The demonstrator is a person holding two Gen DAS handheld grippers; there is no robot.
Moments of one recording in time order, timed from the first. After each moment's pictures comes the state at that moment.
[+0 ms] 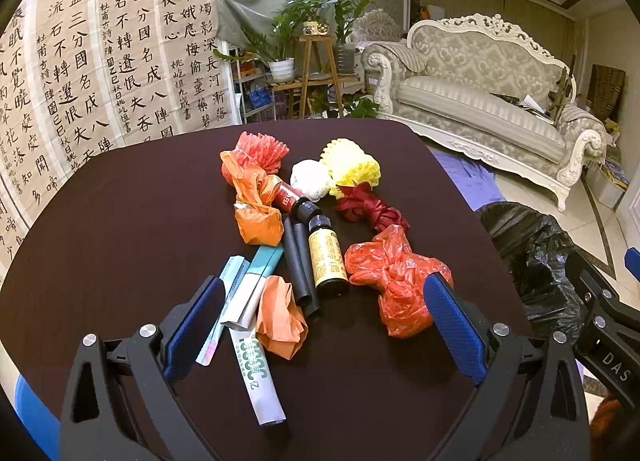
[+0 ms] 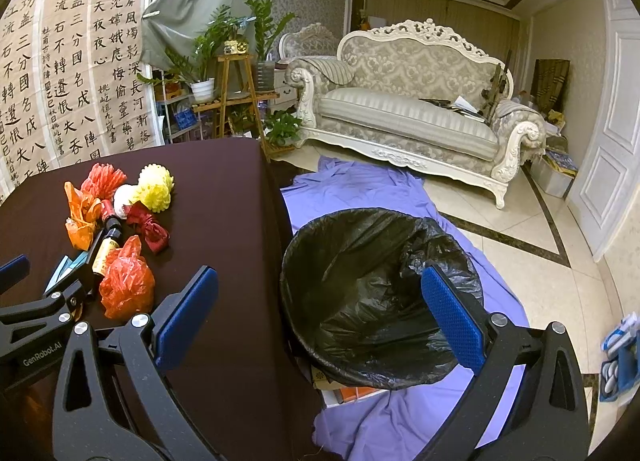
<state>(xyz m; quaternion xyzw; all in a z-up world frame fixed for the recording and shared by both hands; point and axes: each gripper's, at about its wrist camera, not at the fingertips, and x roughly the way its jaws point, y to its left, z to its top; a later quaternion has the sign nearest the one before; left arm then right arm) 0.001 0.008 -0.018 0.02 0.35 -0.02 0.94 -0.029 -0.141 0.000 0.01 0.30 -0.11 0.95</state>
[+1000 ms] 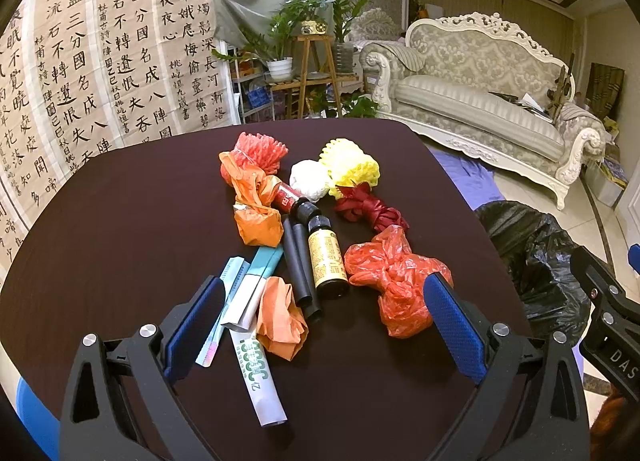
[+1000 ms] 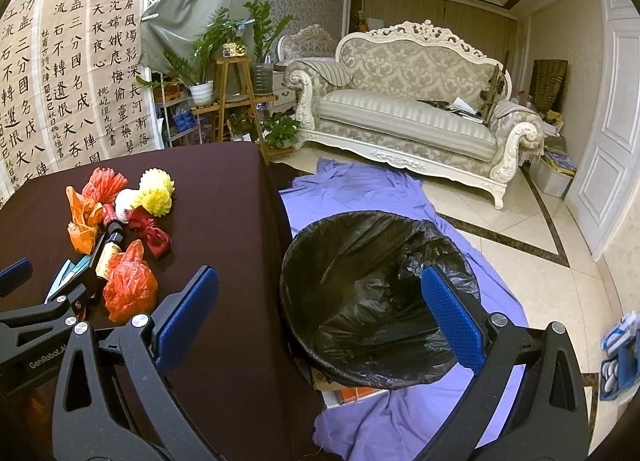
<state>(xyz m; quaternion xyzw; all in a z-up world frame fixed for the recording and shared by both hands) -0.002 0.005 -0.015 0.02 0.35 -0.02 0.93 -0.030 -0.141 0.004 0.01 0.29 -0.11 0.95</state>
